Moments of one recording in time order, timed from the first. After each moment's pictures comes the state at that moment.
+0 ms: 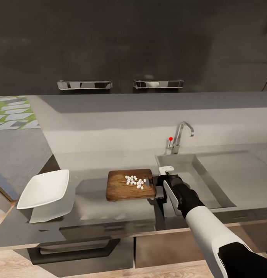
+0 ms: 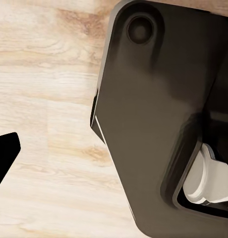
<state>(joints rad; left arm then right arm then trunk) -0.06 -0.03 -0.67 0.07 0.90 -0.24 0.02 -0.88 0.08 0.22 -0.71 -0.13 0.60 -0.06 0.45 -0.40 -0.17</state>
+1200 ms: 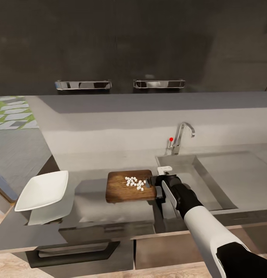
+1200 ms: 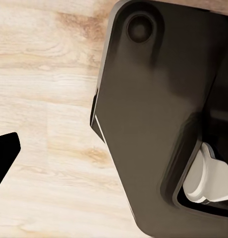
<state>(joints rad) -0.06 -0.03 -0.67 0.07 0.89 -0.24 0.02 -0.88 0.09 0.22 -0.71 -0.13 0.60 -0.06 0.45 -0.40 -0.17</state>
